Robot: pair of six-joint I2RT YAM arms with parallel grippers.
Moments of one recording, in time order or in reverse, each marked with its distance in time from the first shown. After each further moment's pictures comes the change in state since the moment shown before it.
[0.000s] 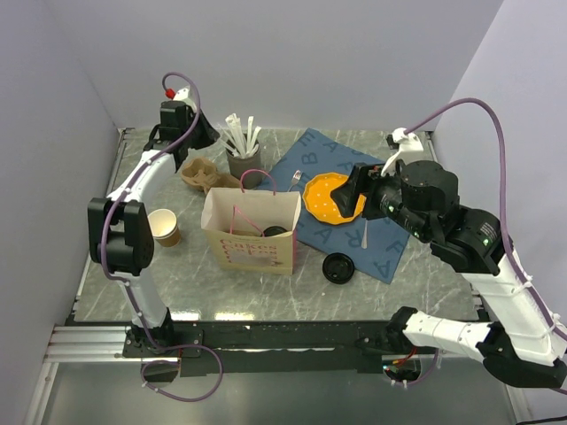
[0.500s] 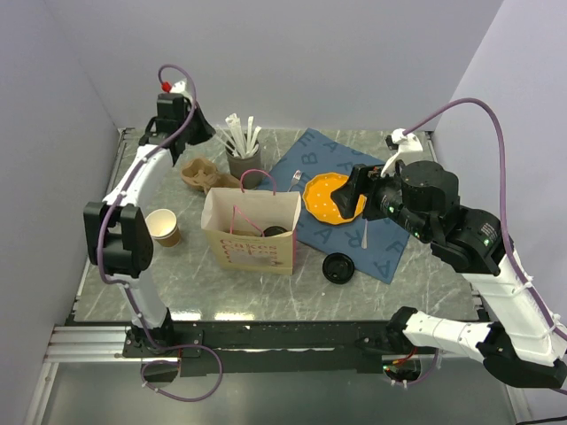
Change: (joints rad) left arm -0.003 -0.010 0.055 -0.113 -0.029 0.002; right arm 0.000 -0.005 0.000 -0.008 -0.002 -0.019
